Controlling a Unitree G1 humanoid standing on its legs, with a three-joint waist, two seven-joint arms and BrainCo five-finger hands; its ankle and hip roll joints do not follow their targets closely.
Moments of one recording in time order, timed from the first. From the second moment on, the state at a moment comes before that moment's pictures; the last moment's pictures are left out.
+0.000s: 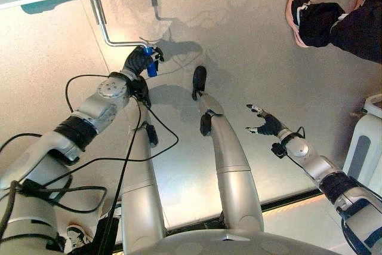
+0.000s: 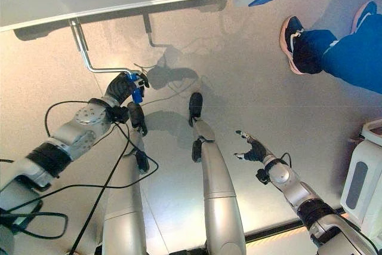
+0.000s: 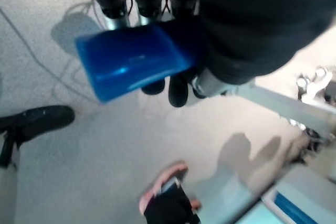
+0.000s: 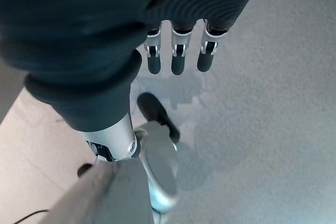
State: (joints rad) left arm -0.82 0.86 -0.79 0.36 -1.00 -0.14 0.08; right arm -0.29 -0.67 0.51 0.57 0.06 -0.23 -0.01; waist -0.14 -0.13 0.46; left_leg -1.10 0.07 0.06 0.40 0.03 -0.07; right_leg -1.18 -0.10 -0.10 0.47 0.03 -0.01
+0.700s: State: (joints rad) left arm -0.49 1.23 -0.61 0.05 -1.21 -0.09 -0.08; right arm -0.26 -0.60 0.50 0.80 0.03 -0.24 0.00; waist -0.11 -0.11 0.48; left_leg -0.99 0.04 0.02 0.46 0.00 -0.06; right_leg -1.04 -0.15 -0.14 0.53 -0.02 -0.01
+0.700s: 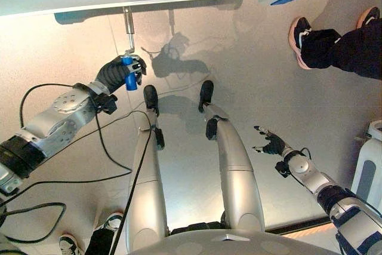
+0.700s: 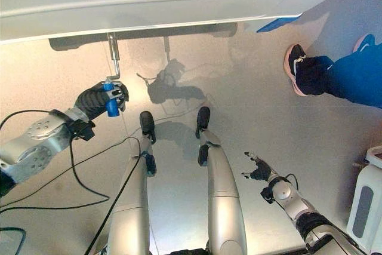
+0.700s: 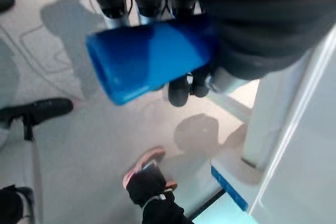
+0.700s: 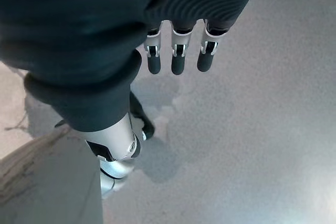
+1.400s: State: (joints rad) left arm -0.31 1.09 -0.37 0.17 -1.07 -0.16 -0.04; right arm -0.20 -0.59 0.45 0.72 0.06 -0.24 0.01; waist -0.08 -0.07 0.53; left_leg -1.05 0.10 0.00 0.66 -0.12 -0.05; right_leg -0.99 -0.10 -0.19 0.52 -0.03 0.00
